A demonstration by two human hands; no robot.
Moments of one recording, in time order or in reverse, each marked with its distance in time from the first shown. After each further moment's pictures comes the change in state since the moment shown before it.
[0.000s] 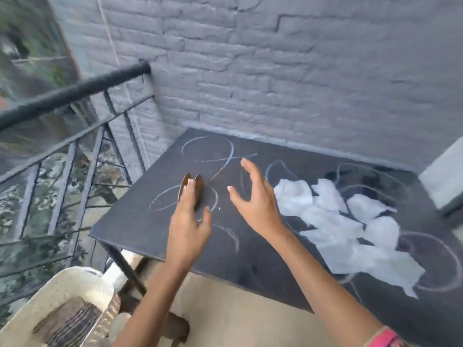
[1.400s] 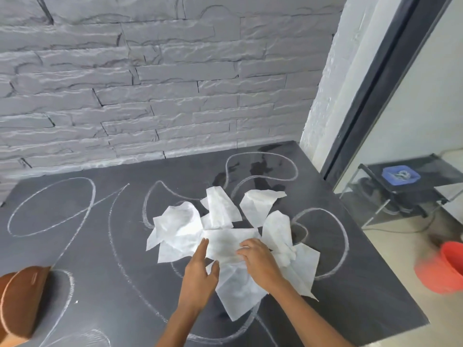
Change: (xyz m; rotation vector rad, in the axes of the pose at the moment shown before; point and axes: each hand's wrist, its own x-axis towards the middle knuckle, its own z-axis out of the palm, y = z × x) left_hand 0.005 0.092 0.303 -0.024 -0.753 -0.070; right_hand -0.080 0.305 -0.159 -0.522 -0.253 0.499
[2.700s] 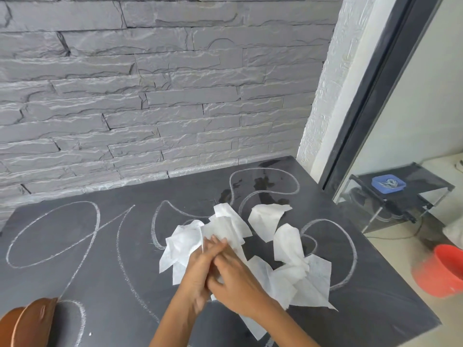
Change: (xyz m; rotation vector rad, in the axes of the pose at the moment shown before) left_hand 0.019 0.043 -0.072 -0.927 -0.265 -0.318; right_hand -0.005 -0.149 -0.056 0.337 0.113 -0.208
